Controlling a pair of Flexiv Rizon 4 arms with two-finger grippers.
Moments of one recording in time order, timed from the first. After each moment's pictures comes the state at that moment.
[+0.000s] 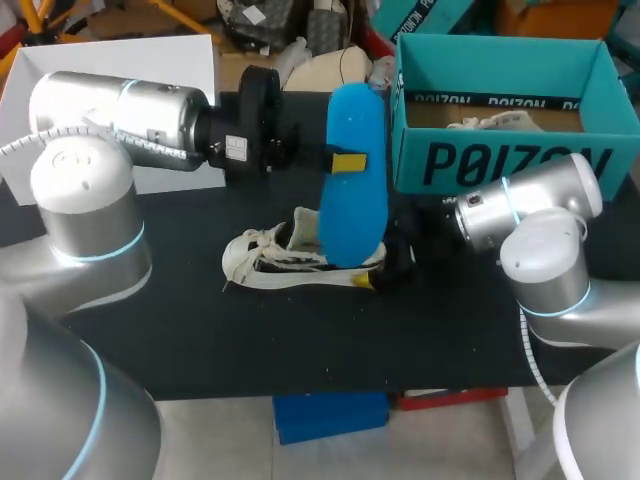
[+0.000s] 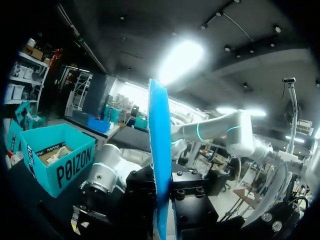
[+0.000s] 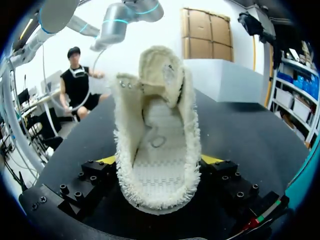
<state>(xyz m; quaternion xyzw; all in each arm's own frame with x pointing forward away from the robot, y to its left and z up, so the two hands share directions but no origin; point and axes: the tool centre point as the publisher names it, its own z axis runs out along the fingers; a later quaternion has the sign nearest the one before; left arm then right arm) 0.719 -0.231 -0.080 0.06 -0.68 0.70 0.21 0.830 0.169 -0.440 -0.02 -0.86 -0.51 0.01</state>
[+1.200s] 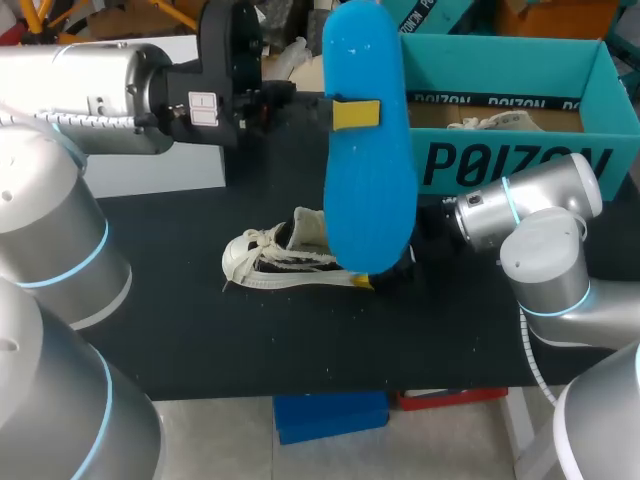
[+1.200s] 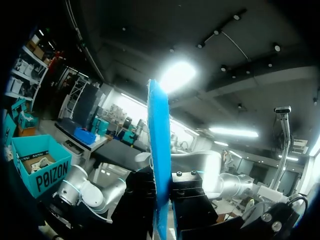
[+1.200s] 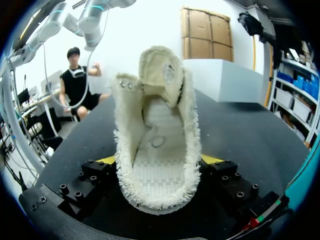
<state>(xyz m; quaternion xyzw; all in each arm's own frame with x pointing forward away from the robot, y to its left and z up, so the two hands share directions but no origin) 0.620 -0.223 0.064 0.08 -0.64 0.72 0.24 0.830 0.169 -0.440 -0.02 -0.86 -0.51 0.01</state>
